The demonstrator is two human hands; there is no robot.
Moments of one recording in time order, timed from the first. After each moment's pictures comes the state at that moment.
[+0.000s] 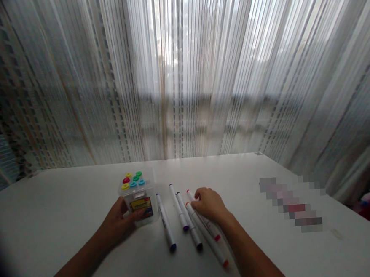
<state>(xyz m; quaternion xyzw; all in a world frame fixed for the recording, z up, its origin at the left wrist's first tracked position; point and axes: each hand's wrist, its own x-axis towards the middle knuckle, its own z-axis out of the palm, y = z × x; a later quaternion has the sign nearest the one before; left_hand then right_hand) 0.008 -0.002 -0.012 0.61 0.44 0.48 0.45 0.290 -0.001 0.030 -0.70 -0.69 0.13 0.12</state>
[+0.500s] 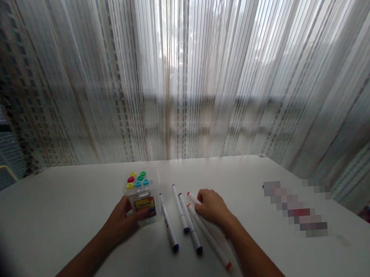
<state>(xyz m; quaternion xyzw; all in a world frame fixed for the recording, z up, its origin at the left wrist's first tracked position) 0.008 -0.002 -0.011 0.61 0.44 0.48 0.46 0.290 -0.002 0.031 -0.69 -0.70 0.12 0.12</state>
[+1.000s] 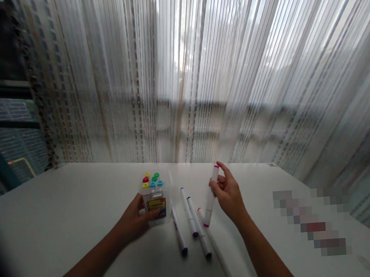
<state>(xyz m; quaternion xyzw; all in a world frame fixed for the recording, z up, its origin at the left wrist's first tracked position) 0.007 0.004 -0.021 0.62 0.39 0.49 0.47 0.291 -0.008 0.063 -0.49 -0.62 0.27 0.54</state>
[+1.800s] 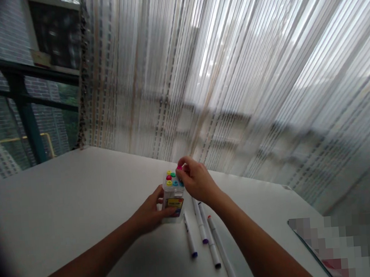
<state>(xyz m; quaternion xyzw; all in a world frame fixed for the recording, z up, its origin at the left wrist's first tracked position) 0.014 -0.005 0.006 0.65 0.37 0.49 0.44 0.174 0.013 0.138 -0.38 -0.83 0.18 0.36</state>
